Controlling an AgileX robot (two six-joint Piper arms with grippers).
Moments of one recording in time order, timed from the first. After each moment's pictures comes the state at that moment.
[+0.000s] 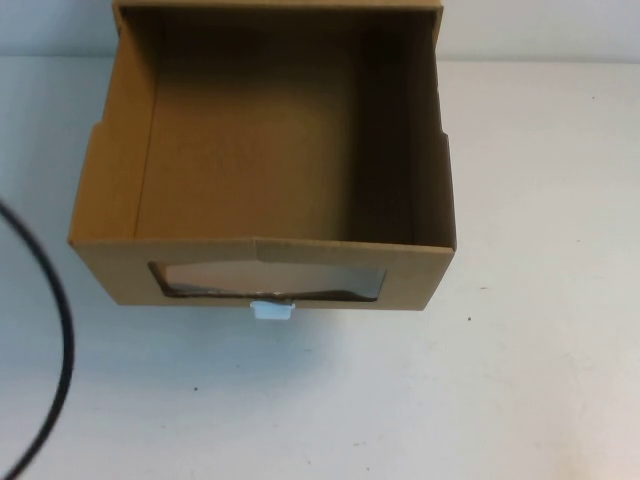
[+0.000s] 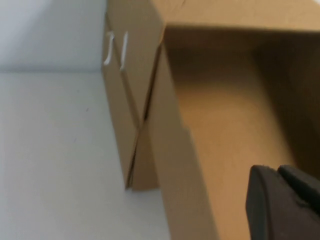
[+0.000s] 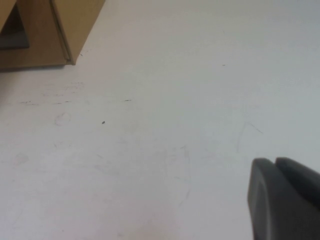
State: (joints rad) right arm 0.10 -0.01 0.03 0.03 0.35 0.03; left arm -0.07 0.66 -0.82 -0.45 0.63 0.29
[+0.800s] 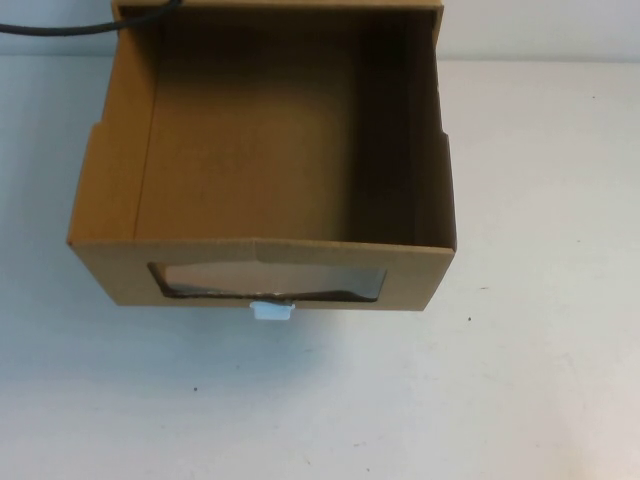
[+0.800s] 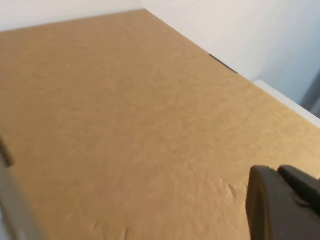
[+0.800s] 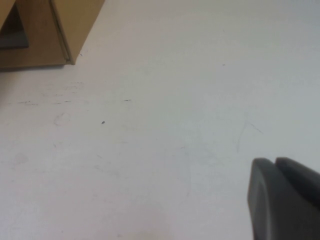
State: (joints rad) right arm 0.10 -0.01 0.03 0.03 0.35 0.03; left arm -0.10 1.73 -1.99 -0.79 0.94 0.67
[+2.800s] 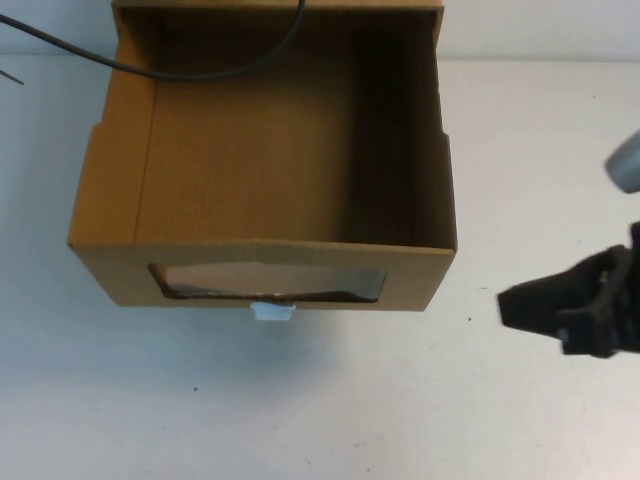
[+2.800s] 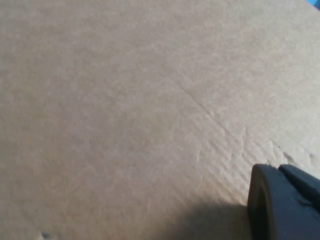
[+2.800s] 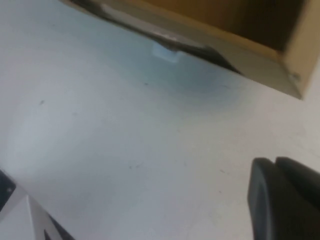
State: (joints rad) right arm 0.34 1.00 -0.93 0.58 0.94 -0.36; left arm -0.19 2.02 -2.18 -0.70 1.02 0.58
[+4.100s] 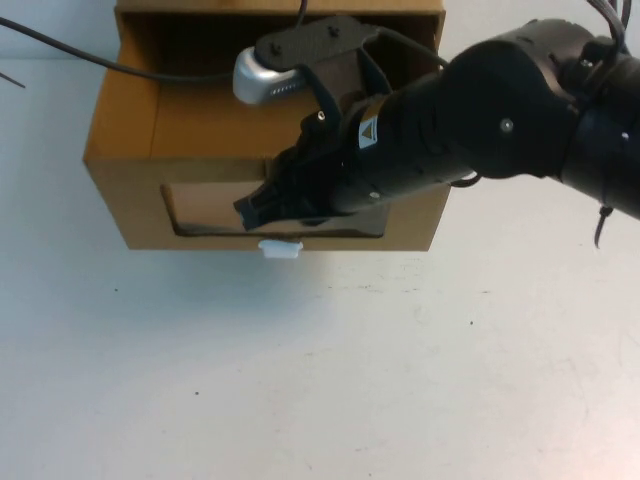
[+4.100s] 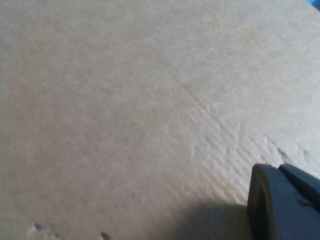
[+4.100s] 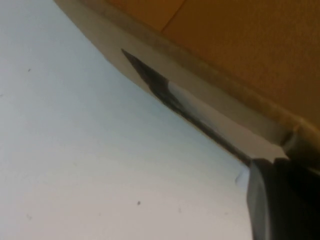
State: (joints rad) right arm 0.78 1.65 -1.54 0.11 0.71 -0.02; left arm -0.19 2.02 -2.19 -0.70 1.04 0.55
